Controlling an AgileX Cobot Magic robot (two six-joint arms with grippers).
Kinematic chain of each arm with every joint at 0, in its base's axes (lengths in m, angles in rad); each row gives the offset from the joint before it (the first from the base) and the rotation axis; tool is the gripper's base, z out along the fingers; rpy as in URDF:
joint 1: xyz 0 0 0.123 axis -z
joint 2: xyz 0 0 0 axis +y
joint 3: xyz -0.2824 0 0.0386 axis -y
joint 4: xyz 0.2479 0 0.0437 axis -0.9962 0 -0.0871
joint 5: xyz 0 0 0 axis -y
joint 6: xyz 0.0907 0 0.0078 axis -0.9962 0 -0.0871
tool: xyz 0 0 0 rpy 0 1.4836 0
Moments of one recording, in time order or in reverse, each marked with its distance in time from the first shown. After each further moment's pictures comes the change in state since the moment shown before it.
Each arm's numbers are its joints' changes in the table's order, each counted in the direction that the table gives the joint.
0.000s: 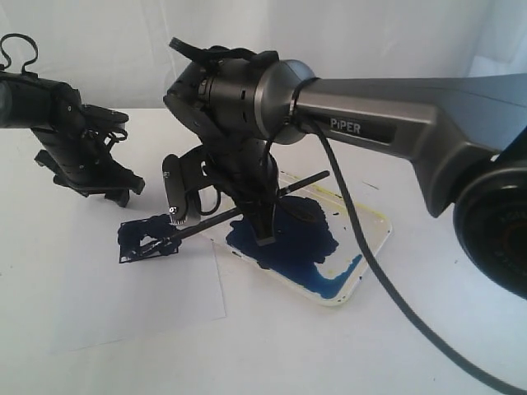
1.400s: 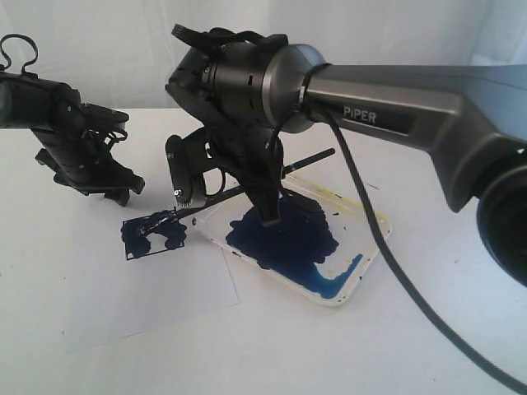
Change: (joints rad) left arm 0.000 -0.002 0.000 0.003 0.015 -0.009; right arm 0.000 -0.035 0.000 0.087 0.017 -0.040
